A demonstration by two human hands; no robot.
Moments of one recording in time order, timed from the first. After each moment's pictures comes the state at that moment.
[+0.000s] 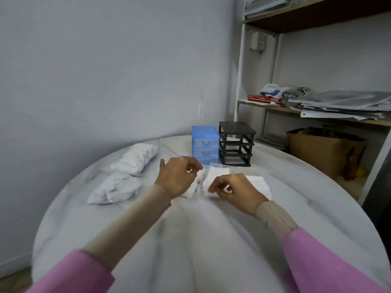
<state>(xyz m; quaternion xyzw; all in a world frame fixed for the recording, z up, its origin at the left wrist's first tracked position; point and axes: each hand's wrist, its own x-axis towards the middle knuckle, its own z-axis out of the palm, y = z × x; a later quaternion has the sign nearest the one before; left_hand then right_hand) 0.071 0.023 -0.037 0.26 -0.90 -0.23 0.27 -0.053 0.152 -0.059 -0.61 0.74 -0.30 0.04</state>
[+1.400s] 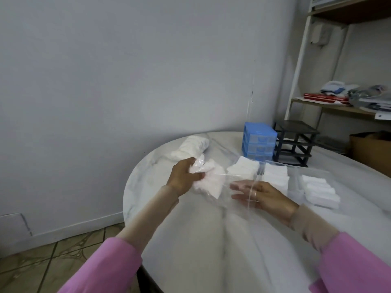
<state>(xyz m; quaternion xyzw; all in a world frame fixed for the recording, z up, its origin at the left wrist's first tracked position) 0.177 -0.053 -0.082 0.32 -0.79 -0.38 0.36 0.025 0.116 -0.075 -0.47 0.63 -0.49 0.39</state>
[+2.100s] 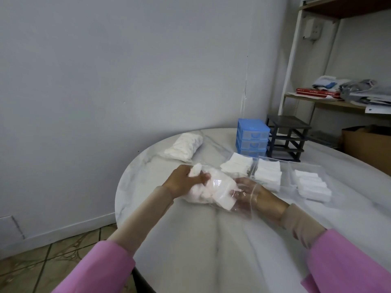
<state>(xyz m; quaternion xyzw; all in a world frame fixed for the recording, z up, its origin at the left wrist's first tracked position) 0.172 -0.042 -0.085 0.28 -0.82 -0.44 0.25 0.020 0.111 -0.091 -0.43 0.61 -0.53 0.41</state>
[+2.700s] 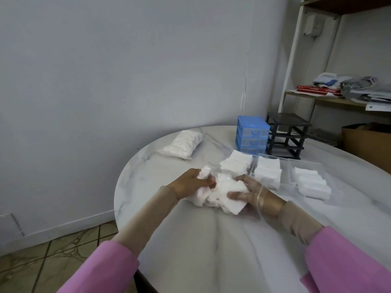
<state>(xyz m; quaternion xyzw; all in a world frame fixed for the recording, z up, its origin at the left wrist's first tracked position) 0.163 -0.028 -0.088 0.24 -0.79 -0.54 0.18 0.022 0.111 -0.092 -0.41 0.63 -0.52 0.40</state>
